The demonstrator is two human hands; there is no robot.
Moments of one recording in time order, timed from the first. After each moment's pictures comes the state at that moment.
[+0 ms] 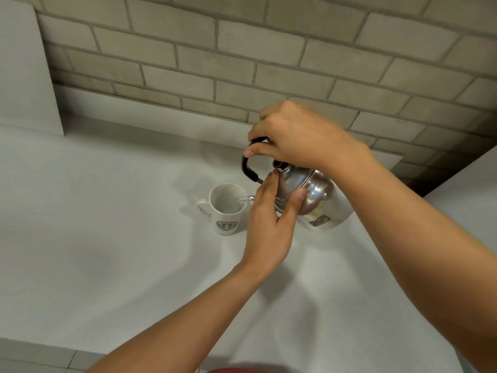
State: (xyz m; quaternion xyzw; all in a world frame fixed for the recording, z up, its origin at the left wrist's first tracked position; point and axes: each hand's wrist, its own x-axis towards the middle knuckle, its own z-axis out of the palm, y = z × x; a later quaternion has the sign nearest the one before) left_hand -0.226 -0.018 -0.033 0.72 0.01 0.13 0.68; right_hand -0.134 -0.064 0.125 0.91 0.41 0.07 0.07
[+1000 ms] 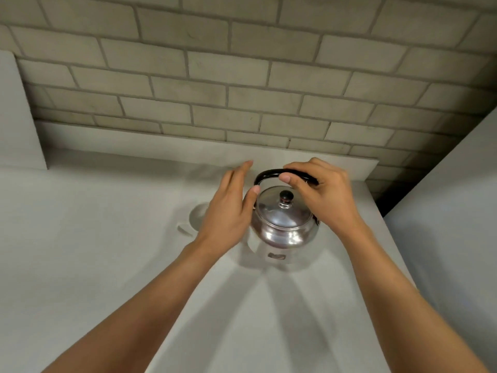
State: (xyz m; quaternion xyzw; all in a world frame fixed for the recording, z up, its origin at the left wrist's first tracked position) left_hand -0.191 0.025 -0.006 0.87 -0.09 0.13 0.46; right_hand -0.149 -0.184 0.025 0.87 0.22 0.26 -0.36
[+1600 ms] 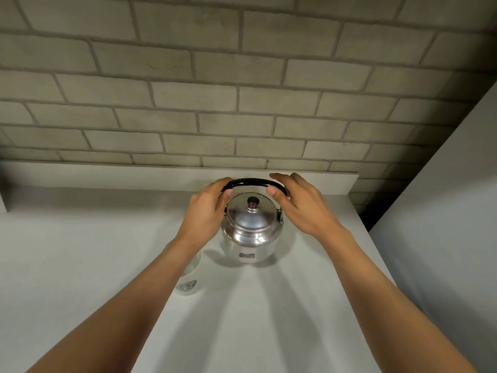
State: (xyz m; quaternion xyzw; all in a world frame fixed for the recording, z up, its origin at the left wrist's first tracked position) left_hand -0.095 0.021 -0.004 0.88 -0.12 0.14 0.44; right_hand -0.080 -0.221 0.004 0.95 0.14 0.13 -0.26
